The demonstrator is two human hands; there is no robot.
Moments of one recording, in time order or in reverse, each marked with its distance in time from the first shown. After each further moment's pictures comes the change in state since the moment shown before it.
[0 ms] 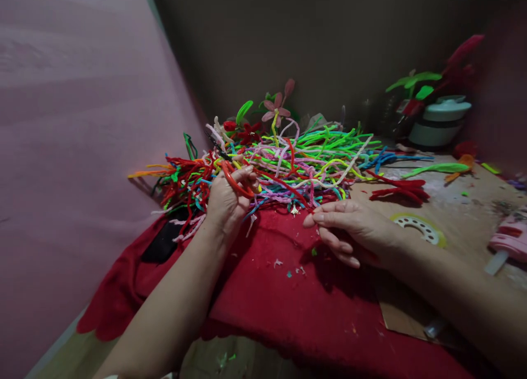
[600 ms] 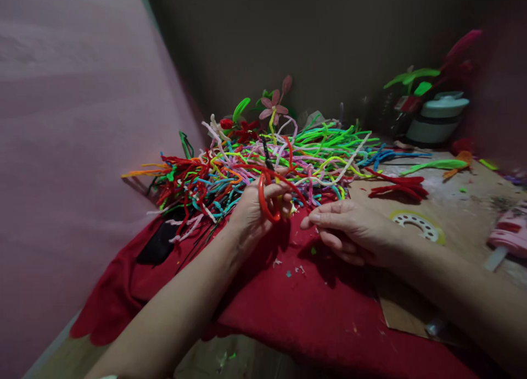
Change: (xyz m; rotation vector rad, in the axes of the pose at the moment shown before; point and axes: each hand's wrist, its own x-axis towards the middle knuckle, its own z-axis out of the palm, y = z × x) left_hand -0.040 -0.017 0.028 0.023 -0.231 -0.365; right_hand -0.001 0.001 -0.001 -0.093 0.034 0.059
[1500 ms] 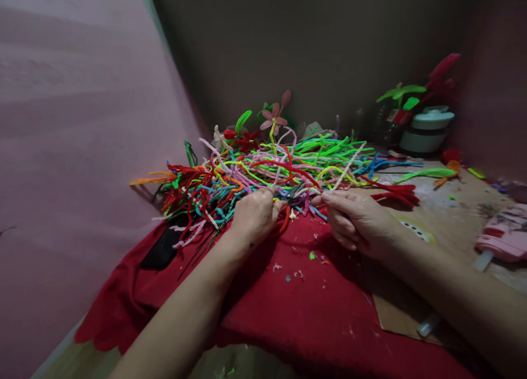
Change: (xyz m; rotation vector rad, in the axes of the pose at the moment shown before) left_hand 0.008 -0.002 -0.022 1.200 0.174 0.440; right_hand 0.002 -0.008 -0.005 0.094 0.205 -0.303
